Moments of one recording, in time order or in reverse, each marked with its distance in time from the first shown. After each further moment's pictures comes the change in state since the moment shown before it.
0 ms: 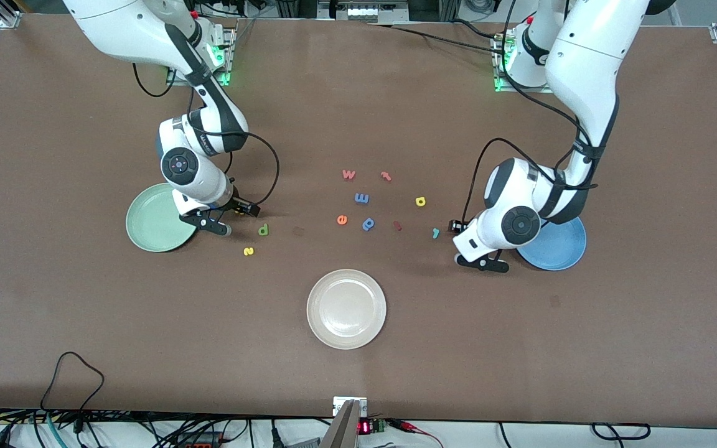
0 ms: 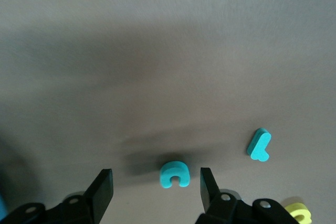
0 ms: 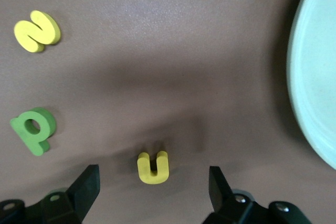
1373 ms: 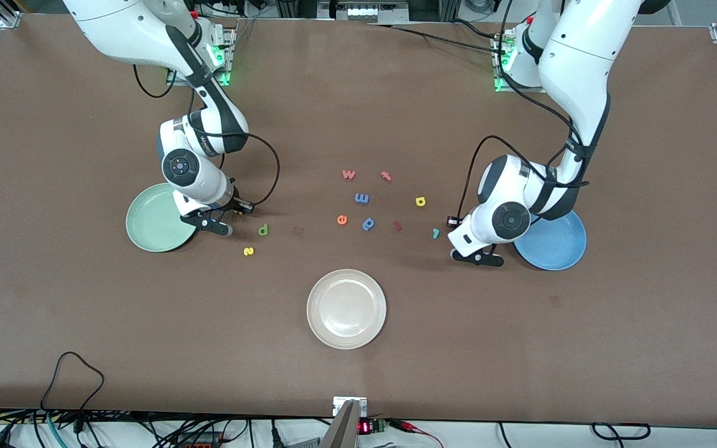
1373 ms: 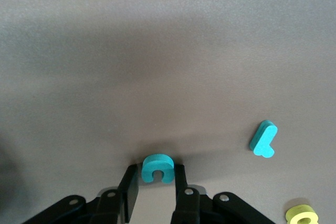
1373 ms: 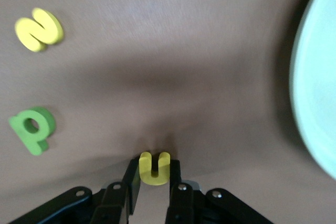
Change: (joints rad) left arm -0.017 -0.002 0.008 -0.025 0.001 0.010 -0.025; right arm -0.006 -0.002 -0.003 0.016 -0.001 -0.011 -0.058
